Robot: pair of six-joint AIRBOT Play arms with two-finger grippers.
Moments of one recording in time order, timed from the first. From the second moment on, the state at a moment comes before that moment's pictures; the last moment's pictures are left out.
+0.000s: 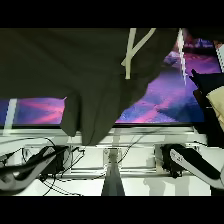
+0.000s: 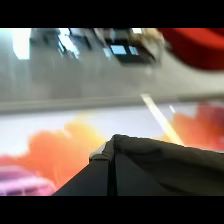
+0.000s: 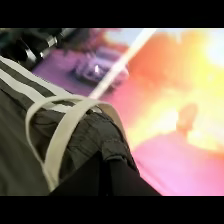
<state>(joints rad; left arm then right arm) 0.46 -1.07 1.56 0.57 -1.09 -0.84 -0.05 -1.12 1.55 -0.68 1.22 1.18</state>
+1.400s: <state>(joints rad) -0.18 -1.14 1.15 1.06 -1.59 -1.42 -0.13 -1.56 1.54 -1.22 1.54 1.19</state>
